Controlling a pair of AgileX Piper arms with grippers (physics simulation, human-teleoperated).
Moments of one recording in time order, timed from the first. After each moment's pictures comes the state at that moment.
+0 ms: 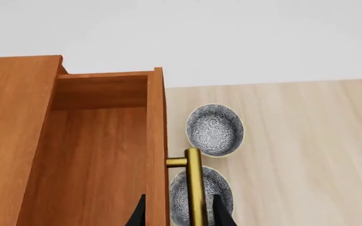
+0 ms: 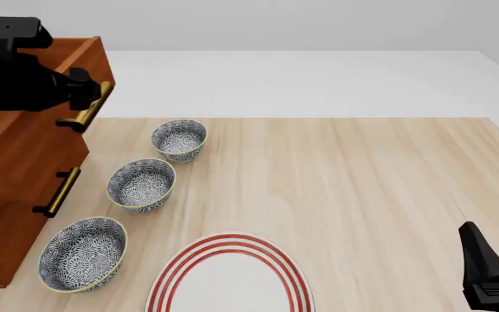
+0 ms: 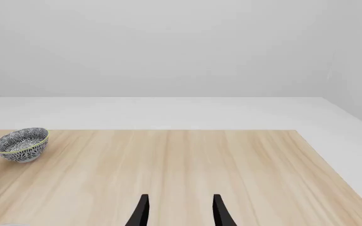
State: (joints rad) left arm -0.07 1.26 -1.14 0.52 -0.02; right arm 0.00 0.01 0.00 0.00 0.00
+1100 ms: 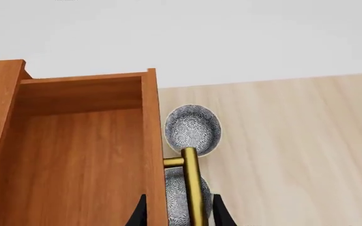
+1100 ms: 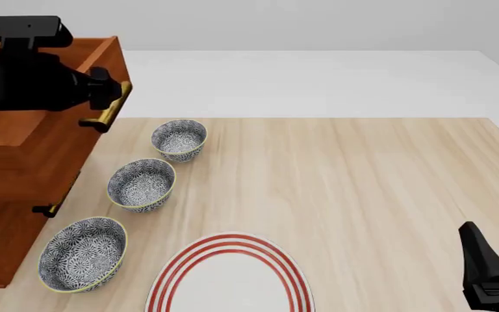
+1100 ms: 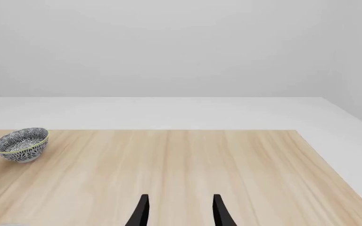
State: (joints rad) left arm -0.16 1.27 -1.15 0.52 -0.08; right arm 0.00 0.01 0.00 0.00 0.00
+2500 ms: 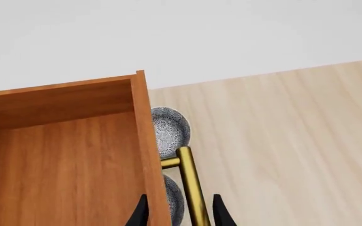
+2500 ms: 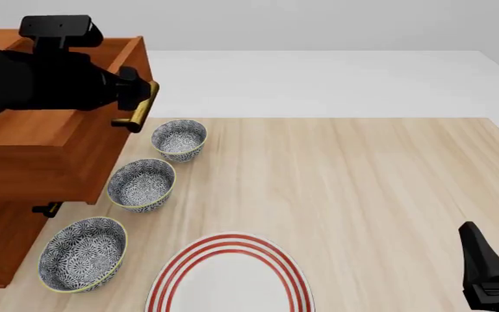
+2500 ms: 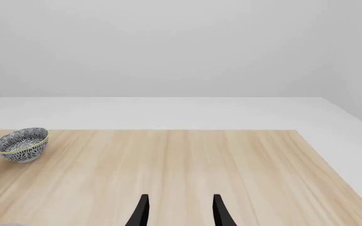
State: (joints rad) left arm -0.27 1.30 -1.17 0.50 -0.08; right arm 0.00 0.01 0.00 0.00 0.00
